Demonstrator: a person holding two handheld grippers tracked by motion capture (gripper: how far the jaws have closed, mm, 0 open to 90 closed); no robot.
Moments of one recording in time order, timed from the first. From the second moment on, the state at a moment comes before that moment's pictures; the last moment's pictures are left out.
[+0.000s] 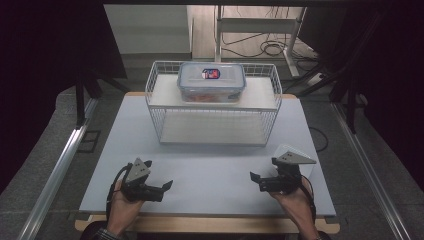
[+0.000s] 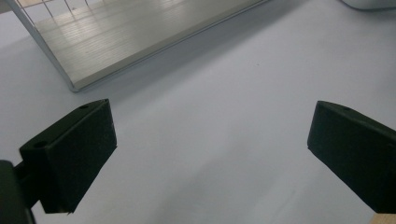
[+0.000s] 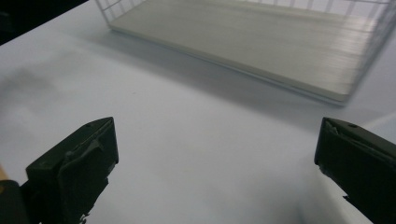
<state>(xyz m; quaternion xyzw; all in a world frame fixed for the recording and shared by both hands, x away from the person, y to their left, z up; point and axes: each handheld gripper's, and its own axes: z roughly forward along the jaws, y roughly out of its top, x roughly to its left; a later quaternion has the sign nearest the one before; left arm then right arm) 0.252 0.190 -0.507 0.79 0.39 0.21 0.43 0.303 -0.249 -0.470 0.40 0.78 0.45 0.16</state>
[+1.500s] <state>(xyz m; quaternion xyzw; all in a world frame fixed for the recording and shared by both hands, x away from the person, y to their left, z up) 0.259 0.192 -0.515 0.79 0.40 0.17 0.43 0.345 -0.361 -0.474 0.55 0.72 0.35 0.24</state>
